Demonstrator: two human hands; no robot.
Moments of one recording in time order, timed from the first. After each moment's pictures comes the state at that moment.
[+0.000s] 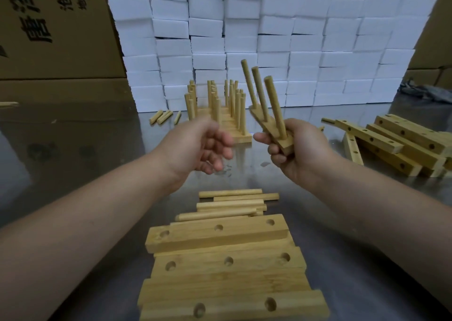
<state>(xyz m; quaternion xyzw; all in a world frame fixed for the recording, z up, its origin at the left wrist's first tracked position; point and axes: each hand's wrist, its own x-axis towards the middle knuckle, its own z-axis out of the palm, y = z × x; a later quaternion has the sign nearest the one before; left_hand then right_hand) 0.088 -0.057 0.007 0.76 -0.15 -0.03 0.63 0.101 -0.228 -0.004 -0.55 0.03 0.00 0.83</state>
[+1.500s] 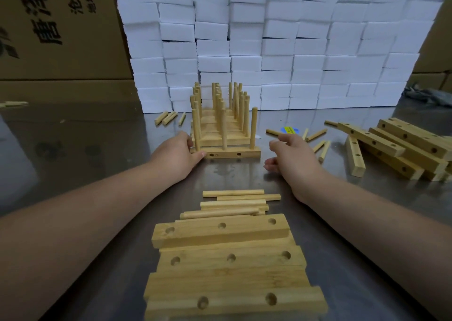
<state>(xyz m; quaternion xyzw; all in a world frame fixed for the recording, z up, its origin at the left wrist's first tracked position) 0.162 -0.018 -0.045 0.96 0.01 0.13 0.23 0.124 -0.228 -0.040 -0.74 0.08 -0.12 0.66</state>
